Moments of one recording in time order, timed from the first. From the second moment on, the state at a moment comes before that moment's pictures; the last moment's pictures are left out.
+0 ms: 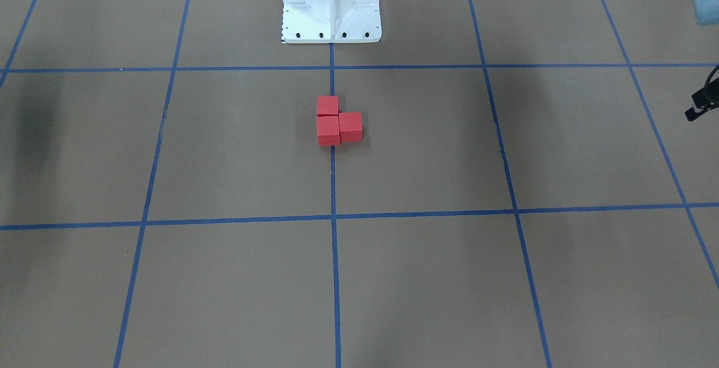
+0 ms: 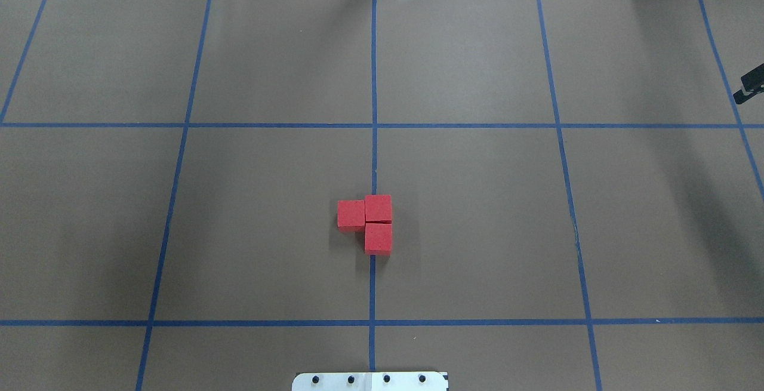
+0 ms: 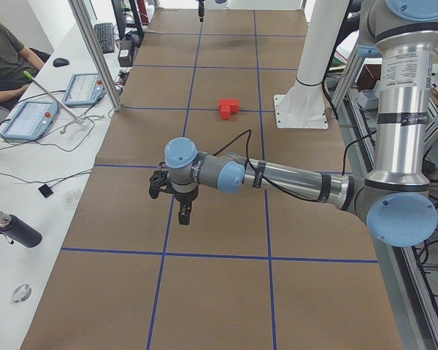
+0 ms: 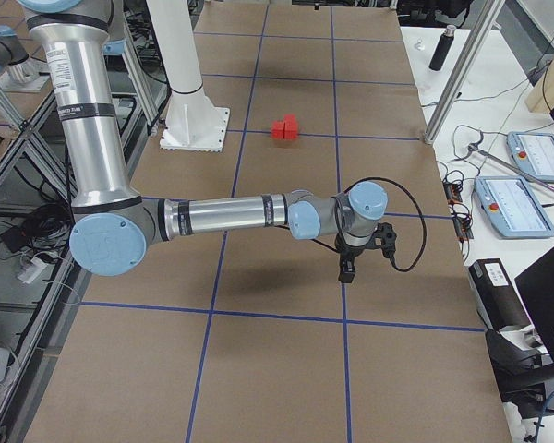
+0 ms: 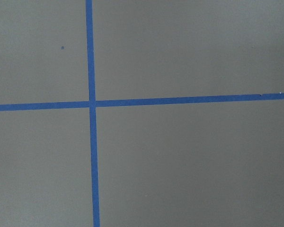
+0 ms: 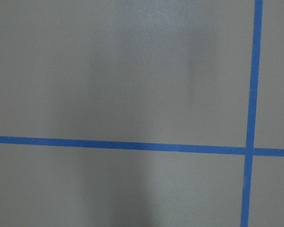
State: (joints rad) left arm -1.40 -1.55 -1.76 -1.66 -2.35 -0.25; right arm 1.38 -1.41 1.52 -1.49 2.36 0.26
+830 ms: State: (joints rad) left arm -1.51 -1.58 -1.64 -1.65 -2.35 -0.12; right arm 1.41 -1.45 1.53 -1.43 2.36 0.25
